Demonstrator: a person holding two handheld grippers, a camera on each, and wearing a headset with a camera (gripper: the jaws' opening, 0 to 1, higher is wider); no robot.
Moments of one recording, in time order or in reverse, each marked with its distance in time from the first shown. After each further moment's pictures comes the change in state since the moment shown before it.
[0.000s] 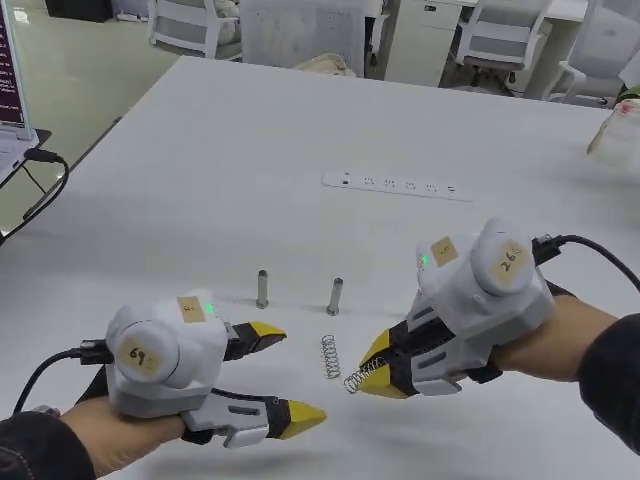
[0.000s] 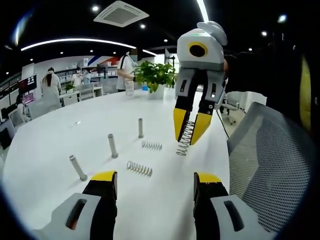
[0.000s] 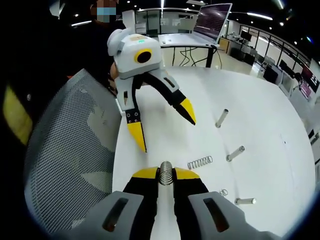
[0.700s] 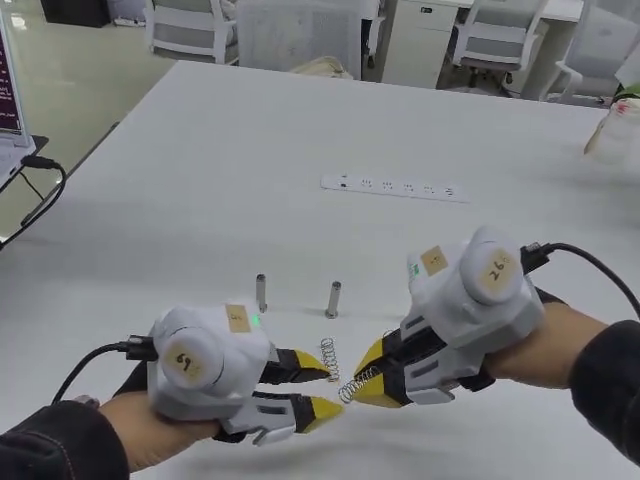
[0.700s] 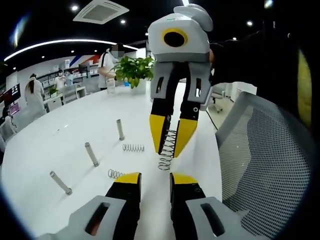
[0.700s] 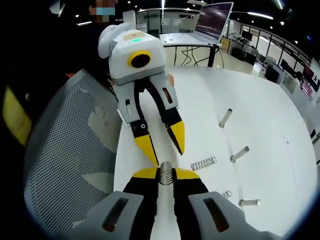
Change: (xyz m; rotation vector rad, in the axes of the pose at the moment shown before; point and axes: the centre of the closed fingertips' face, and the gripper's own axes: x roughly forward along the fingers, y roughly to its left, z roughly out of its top) left arm 0.021 -0.029 0.005 0.093 0.067 -0.124; right arm 0.007 0.005 0.000 0.003 -0.001 0.016
